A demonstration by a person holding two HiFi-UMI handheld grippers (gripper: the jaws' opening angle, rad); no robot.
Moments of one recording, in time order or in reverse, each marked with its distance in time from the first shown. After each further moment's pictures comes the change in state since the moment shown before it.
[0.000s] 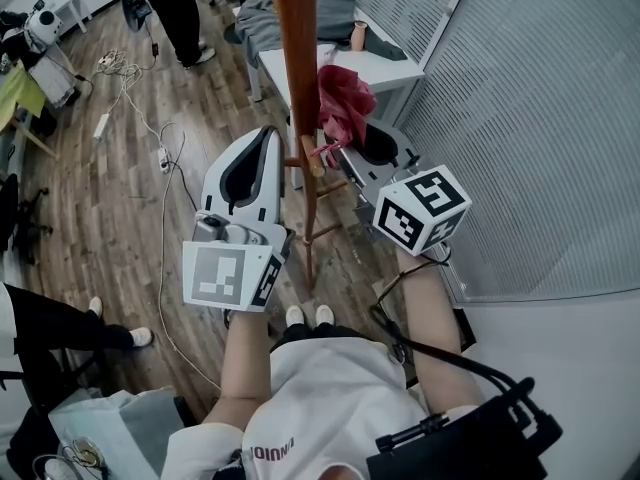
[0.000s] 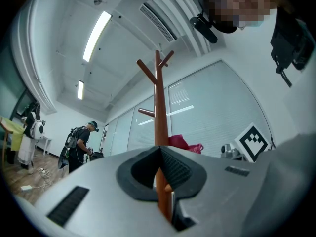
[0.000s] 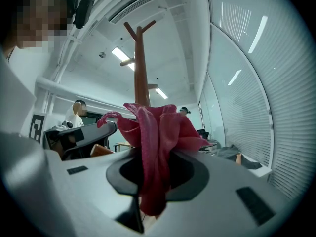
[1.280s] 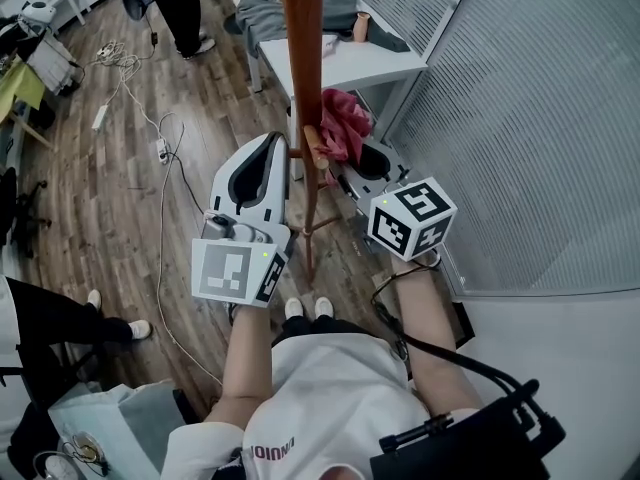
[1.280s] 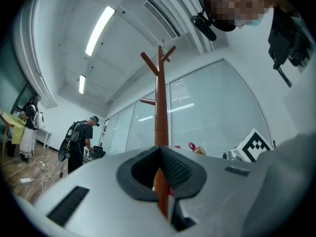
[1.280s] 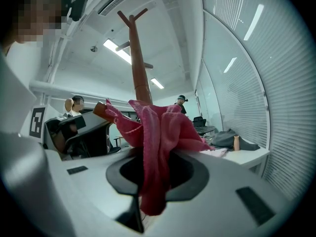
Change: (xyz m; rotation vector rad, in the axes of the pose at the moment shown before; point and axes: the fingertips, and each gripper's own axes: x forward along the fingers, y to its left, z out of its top) left arm -0.007 0.000 -0.031 -0.042 0.040 -0.005; right arm -0.004 0.001 -0.062 0.073 0.124 -0.018
